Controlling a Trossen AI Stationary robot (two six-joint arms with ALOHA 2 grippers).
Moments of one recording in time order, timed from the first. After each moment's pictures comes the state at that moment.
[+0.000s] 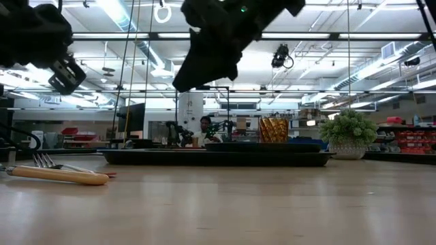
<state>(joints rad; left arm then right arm) -0.19 0.04 0.02 0.03 0.15 -0.59 0.17 1.93 1.41 -0.24 0.22 0.22</state>
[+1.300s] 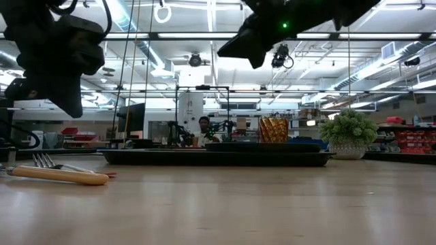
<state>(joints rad) -0.36 1.06 0.59 -0.56 -0.22 -1.42 0.11 1.58 0.88 0.51 0.64 -0.65</state>
